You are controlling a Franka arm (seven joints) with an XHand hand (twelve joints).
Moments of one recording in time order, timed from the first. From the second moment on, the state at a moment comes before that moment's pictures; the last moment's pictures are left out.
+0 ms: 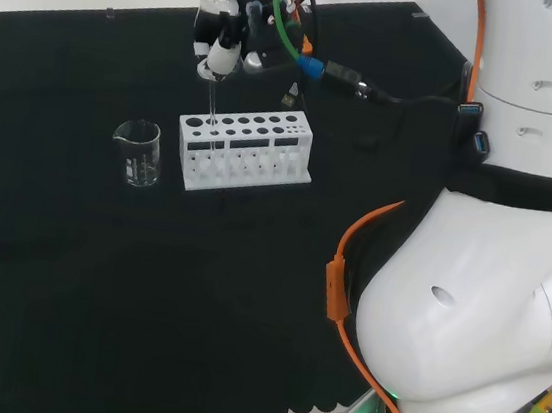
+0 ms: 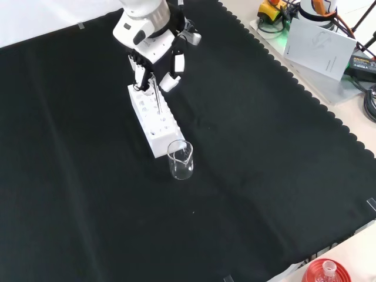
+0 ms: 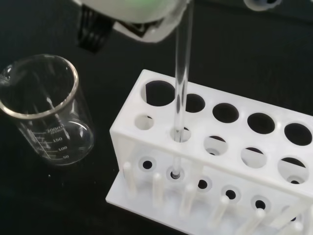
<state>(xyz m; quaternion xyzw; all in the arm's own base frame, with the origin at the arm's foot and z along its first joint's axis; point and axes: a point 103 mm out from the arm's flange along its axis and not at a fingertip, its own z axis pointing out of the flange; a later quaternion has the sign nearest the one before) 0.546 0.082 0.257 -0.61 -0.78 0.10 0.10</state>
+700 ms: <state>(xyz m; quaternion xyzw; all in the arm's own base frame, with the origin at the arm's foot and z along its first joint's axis) 0.544 0.087 0.268 -0.62 -0.78 0.06 0.04</state>
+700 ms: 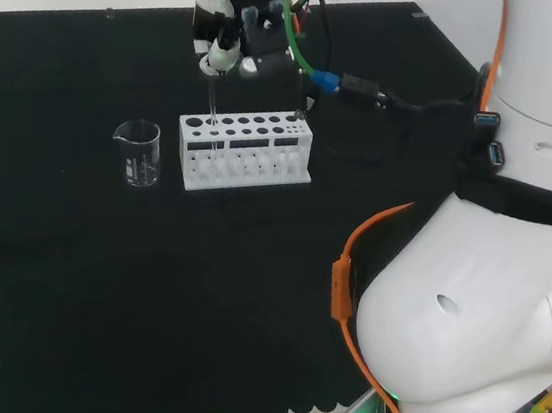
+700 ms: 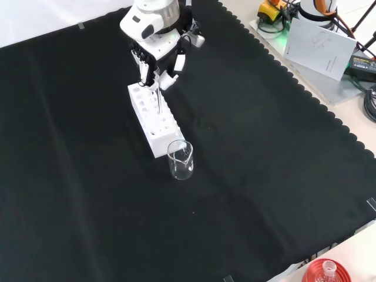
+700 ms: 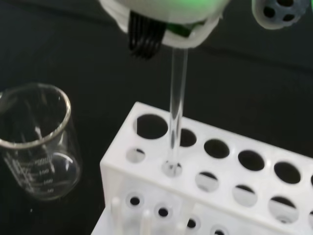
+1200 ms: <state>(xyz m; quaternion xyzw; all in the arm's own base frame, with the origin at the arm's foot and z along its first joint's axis) 0.534 0.086 0.294 -0.63 -0.77 0.05 0.00</state>
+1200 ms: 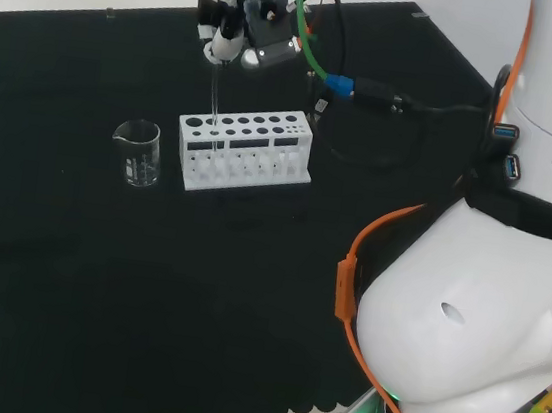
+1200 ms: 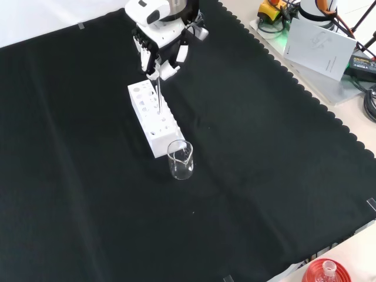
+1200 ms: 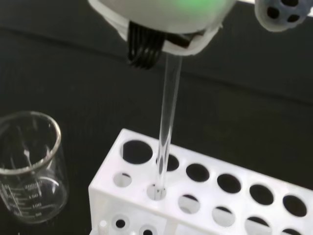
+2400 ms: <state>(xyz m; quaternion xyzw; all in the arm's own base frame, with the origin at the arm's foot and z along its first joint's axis) 0.509 0.095 0.361 -0.63 -0.77 0.02 -0.05</state>
